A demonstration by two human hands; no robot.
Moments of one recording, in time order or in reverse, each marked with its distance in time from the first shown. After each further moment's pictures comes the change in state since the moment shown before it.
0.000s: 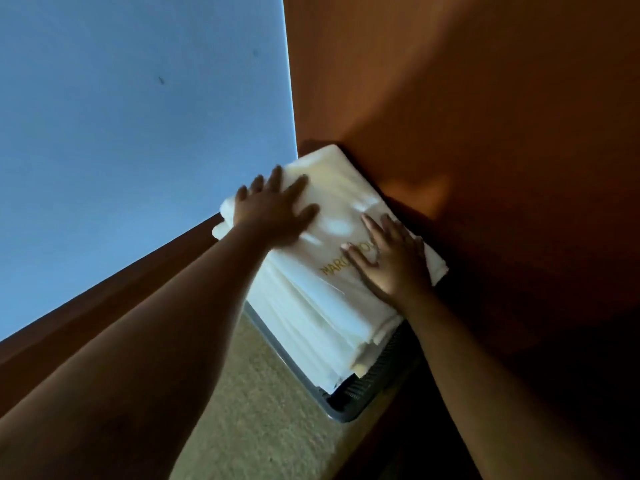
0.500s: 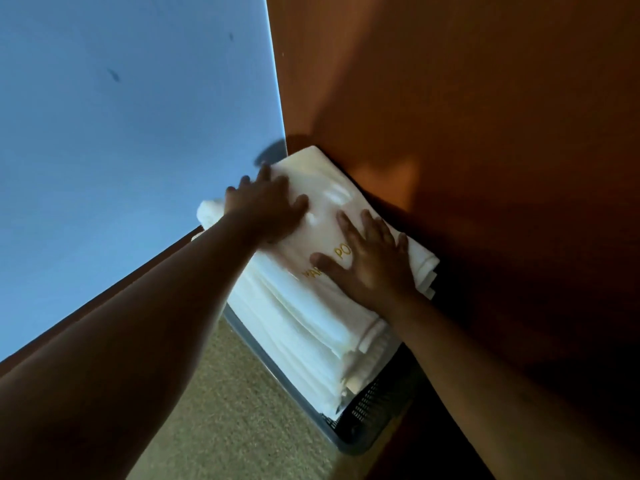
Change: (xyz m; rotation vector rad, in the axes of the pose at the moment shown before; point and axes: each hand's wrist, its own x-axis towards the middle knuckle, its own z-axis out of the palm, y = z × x) left_hand 0.063 -0.005 0.011 0.019 -0.003 -0.018; right_hand 0.038 -0.017 0.028 -0.073 -0.057 -0.005
